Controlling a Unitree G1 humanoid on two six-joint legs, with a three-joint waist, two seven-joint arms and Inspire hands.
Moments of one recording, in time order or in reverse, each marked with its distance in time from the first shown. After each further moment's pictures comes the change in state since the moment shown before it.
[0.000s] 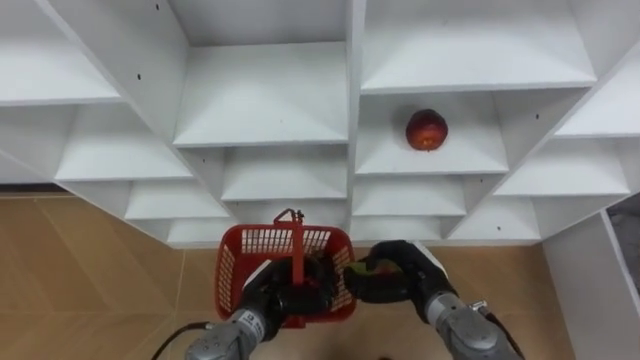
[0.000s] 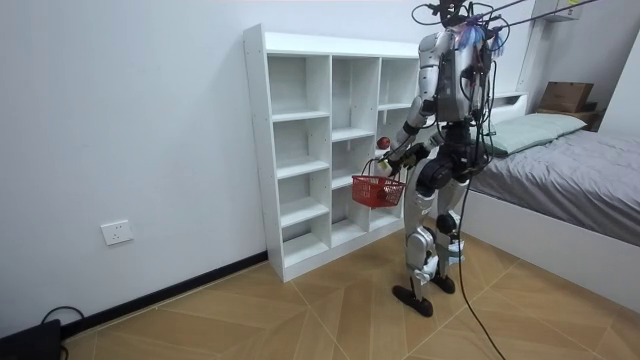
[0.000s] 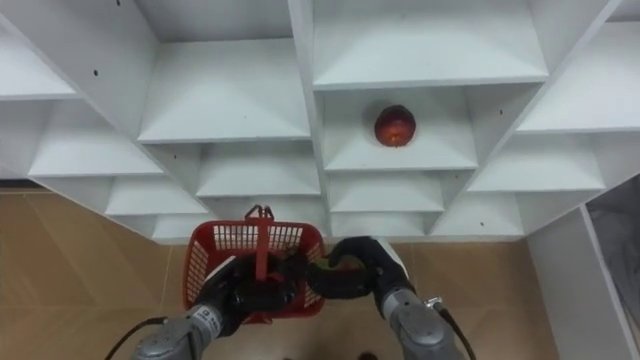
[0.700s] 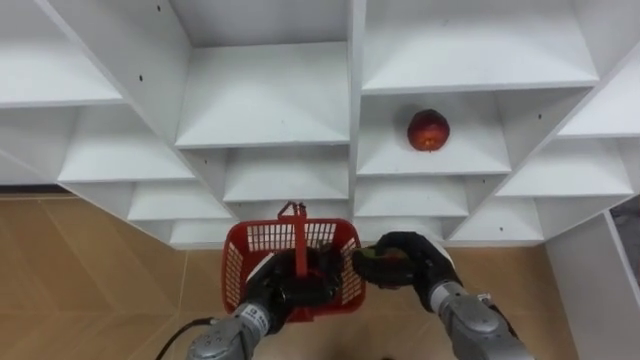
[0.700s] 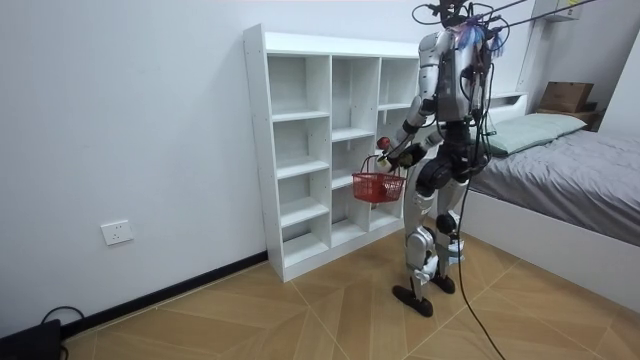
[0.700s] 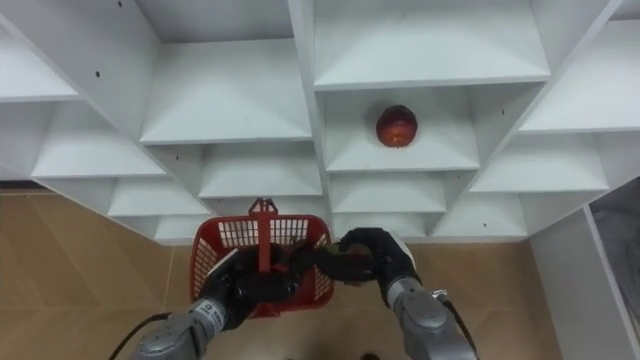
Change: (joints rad) left arm -0.002 -0.004 -0.005 -0.013 -0.046 0.000 -0.012; right arm -0.096 0.015 -0.013 0.115 0.107 0.007 -0.025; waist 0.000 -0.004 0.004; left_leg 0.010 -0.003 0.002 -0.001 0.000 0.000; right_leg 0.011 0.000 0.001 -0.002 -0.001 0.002
